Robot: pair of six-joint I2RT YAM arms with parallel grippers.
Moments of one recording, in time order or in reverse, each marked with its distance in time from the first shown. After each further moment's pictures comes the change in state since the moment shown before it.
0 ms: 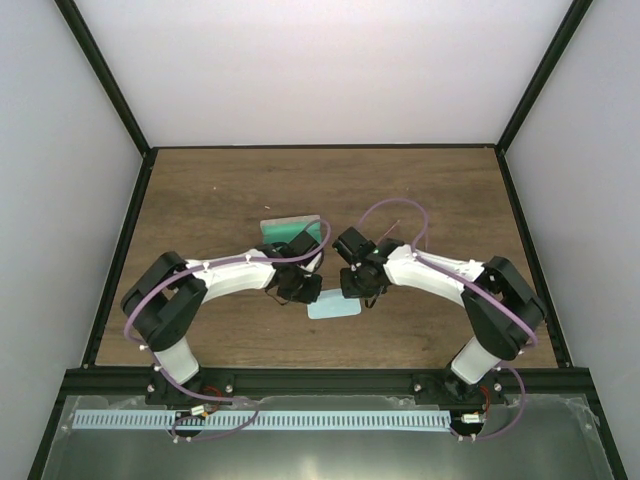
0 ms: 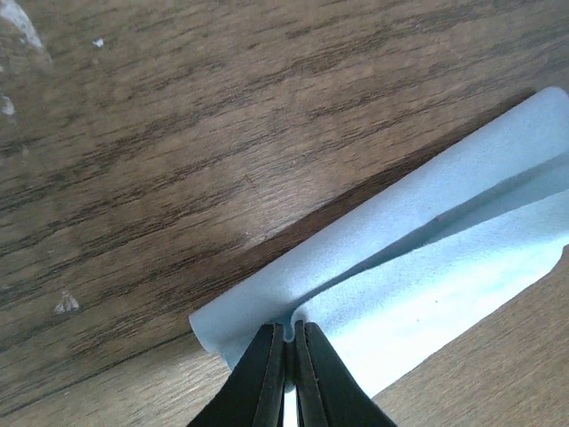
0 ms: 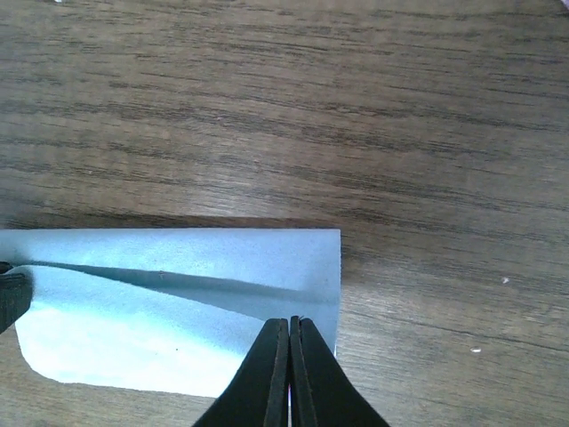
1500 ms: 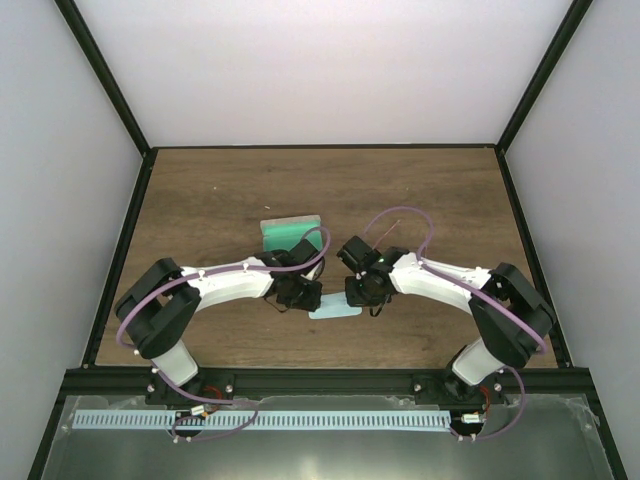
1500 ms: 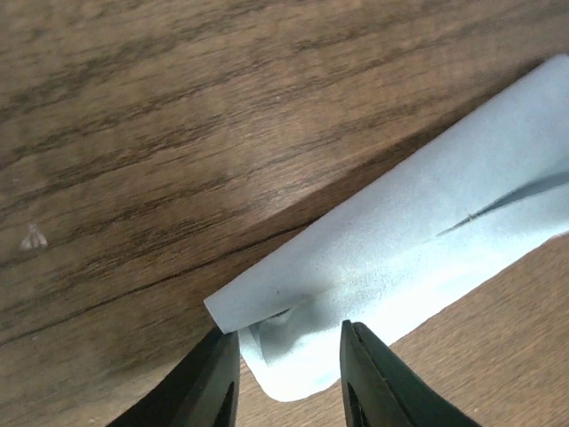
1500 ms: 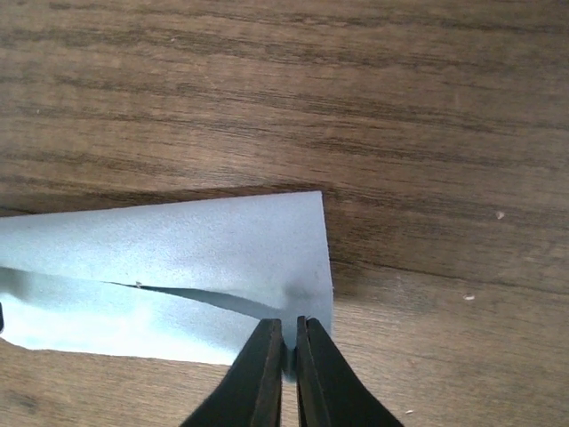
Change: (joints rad) left arm -0.050 -0.054 -0.054 0.016 -0.028 -0.048; right arm 0.017 -0.059 -0.084 0.009 -0.015 0.041
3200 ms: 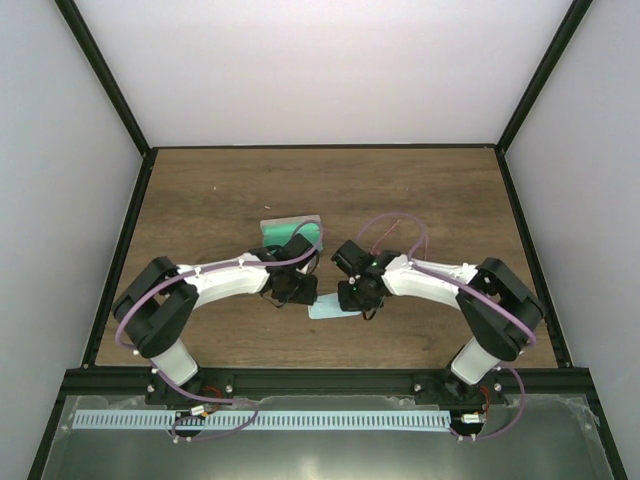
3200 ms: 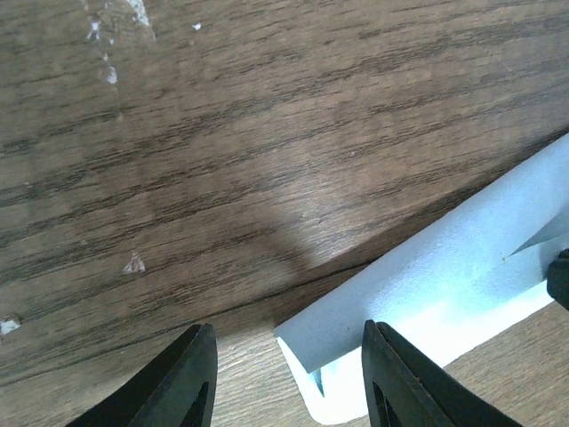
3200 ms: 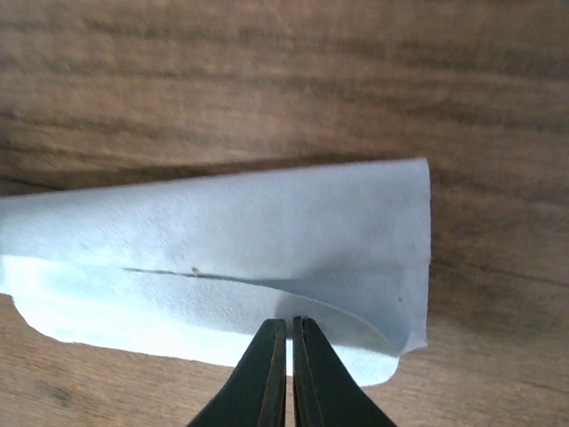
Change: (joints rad) left arm 0.050 -0.004 0.004 -0.005 -0.034 -0.023; right arm 0.020 0.058 -0.002 0.071 -0.086 0.027
